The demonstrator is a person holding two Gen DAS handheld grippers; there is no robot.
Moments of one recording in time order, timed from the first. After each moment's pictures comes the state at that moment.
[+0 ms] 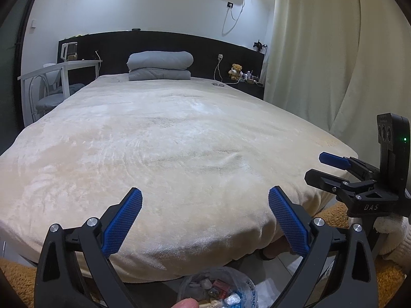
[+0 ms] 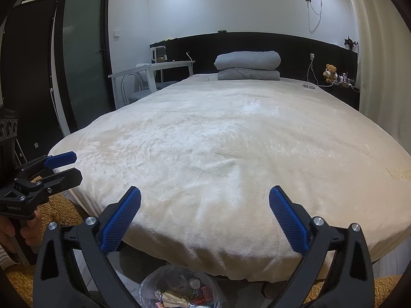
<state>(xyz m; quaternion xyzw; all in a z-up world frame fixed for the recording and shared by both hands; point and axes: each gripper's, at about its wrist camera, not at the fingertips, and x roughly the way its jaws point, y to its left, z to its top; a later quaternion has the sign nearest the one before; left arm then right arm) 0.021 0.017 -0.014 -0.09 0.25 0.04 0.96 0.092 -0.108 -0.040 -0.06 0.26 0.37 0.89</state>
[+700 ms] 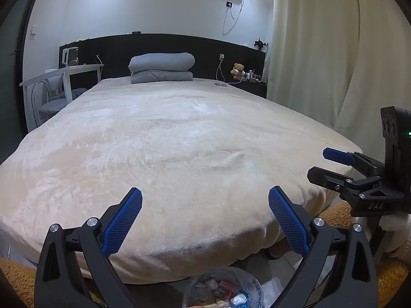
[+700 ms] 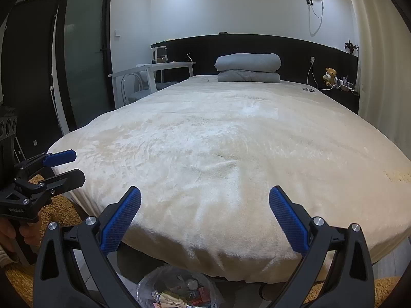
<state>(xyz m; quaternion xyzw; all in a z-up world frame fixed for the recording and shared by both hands) 0.021 0.013 -0.015 -0.07 0.25 0.05 0.97 0.091 -0.109 -0.039 -0.07 0.25 0.37 0.89</state>
